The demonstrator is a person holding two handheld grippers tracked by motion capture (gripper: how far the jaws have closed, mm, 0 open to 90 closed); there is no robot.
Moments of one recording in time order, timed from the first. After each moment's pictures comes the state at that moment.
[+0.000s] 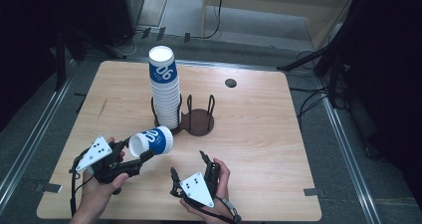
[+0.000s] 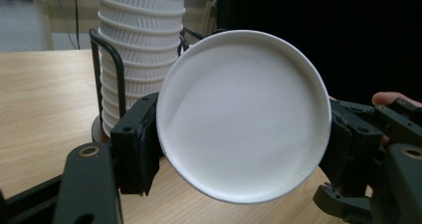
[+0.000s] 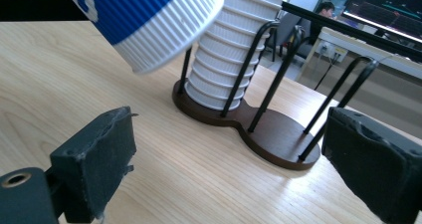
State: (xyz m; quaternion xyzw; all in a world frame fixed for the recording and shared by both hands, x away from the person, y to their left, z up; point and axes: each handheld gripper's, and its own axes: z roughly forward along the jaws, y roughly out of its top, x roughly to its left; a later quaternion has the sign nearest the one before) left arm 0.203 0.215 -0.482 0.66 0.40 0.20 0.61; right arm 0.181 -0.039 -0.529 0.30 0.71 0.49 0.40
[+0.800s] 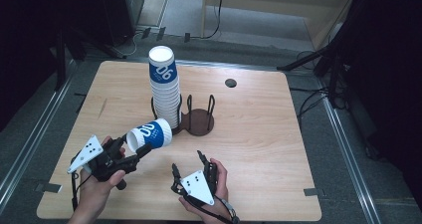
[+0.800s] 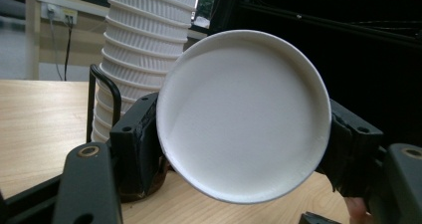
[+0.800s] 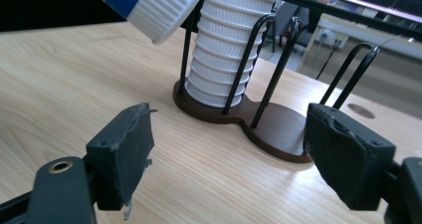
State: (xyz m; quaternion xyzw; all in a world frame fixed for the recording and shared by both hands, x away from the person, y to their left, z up) left arm 0.209 0.221 -0.489 0.60 0.39 0.19 0.68; right arm 0.182 -0.037 -0.526 0.33 0.71 0.50 0.38
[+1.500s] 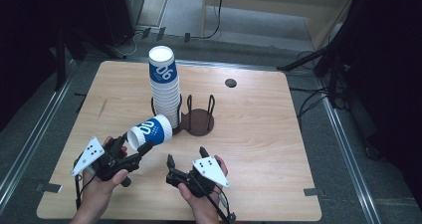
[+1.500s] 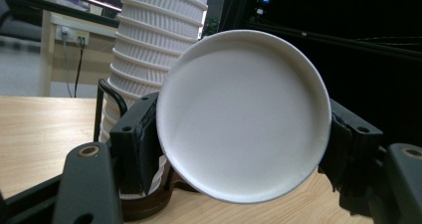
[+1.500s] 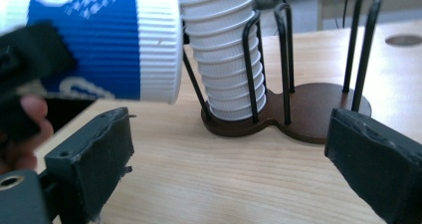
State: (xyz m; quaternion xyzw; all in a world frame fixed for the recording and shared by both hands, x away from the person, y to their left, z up) left arm 0.210 0.215 -0.496 0.57 0.39 0.22 0.69; right arm 0.193 -0.034 -0.489 0.49 0.63 0.56 0.23
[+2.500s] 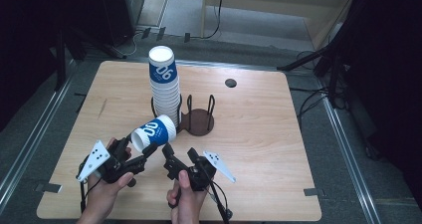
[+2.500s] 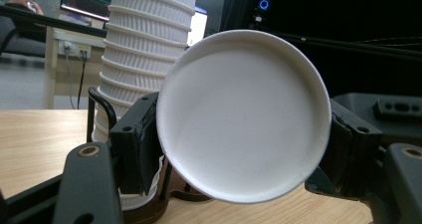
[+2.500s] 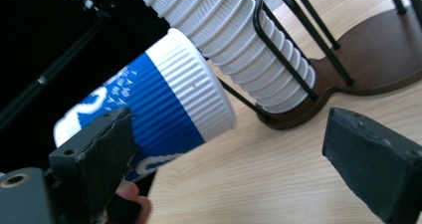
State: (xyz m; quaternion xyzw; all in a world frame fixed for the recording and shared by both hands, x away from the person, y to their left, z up) left arm 0.207 0.202 -0.500 0.56 0.37 0.24 0.70; right arm 0.200 -0.022 -0.476 0.62 0.47 0.62 0.04
